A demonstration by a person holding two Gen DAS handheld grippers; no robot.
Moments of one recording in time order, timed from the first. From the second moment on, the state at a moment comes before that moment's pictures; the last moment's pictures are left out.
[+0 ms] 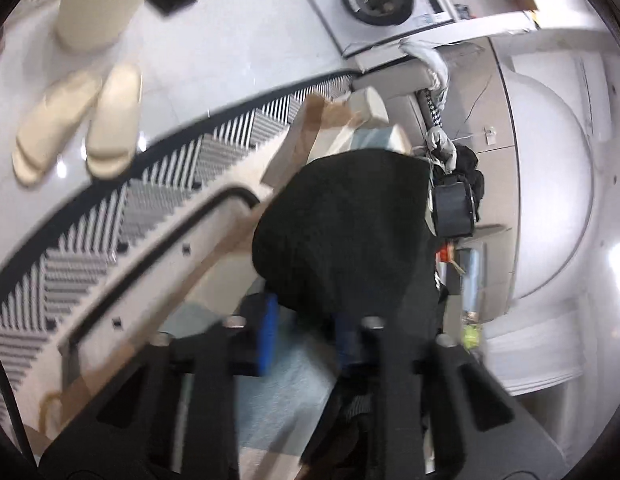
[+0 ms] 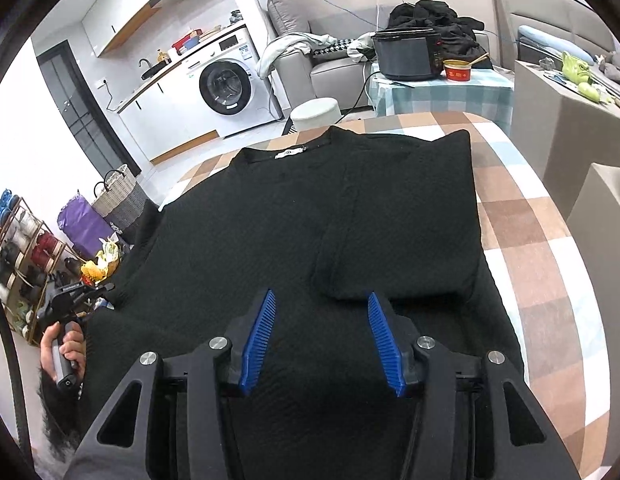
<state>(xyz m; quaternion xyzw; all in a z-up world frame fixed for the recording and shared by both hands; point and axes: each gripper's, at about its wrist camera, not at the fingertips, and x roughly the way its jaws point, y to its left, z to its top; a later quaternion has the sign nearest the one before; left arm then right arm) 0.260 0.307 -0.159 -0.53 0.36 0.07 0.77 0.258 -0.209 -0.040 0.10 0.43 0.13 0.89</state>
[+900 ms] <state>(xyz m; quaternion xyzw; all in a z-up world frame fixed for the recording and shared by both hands) 0.333 0.157 -0.077 -0.25 0.41 -0.01 0.87 0.236 -0.247 -0.046 0.14 0.42 0.12 0.89</state>
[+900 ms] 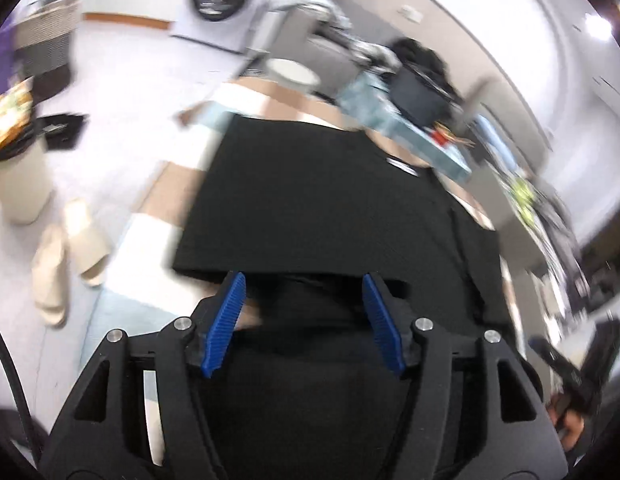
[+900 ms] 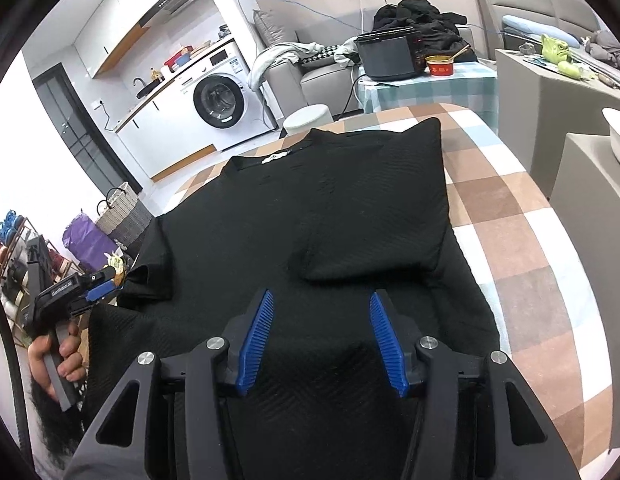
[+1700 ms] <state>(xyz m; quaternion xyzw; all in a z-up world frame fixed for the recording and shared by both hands) 0.381 0.199 -0.077 -0.24 0.39 0.00 0.89 0.242 -0.247 -0.047 0.14 0.42 0.12 0.89</state>
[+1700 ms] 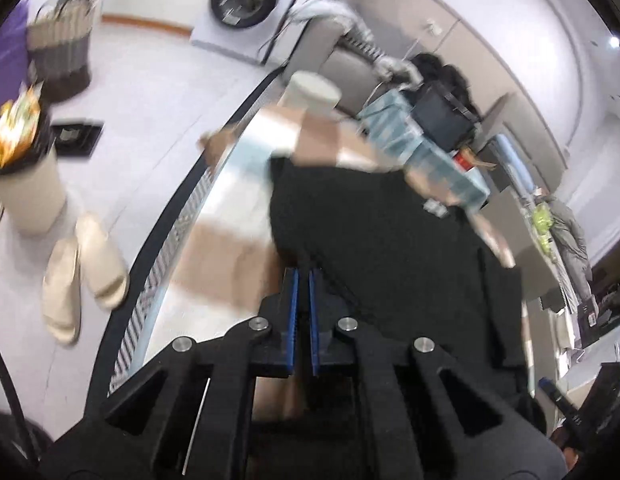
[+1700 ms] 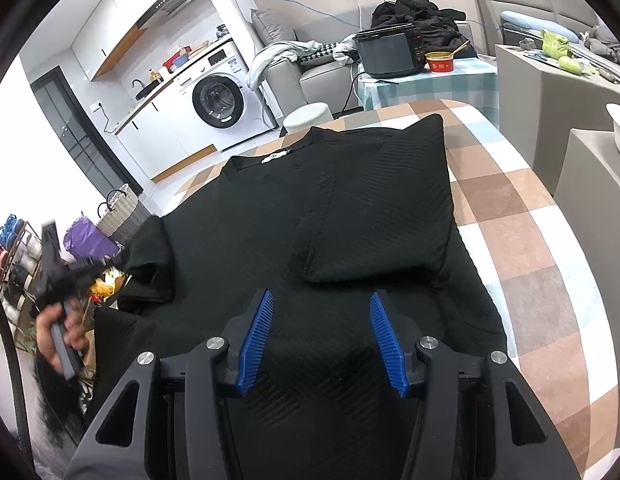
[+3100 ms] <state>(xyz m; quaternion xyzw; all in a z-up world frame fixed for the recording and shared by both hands) 0.128 0.198 -0.144 -0.17 0.44 0.11 0.88 0.116 -0.328 -0.089 0.09 0.50 0.09 0.86</state>
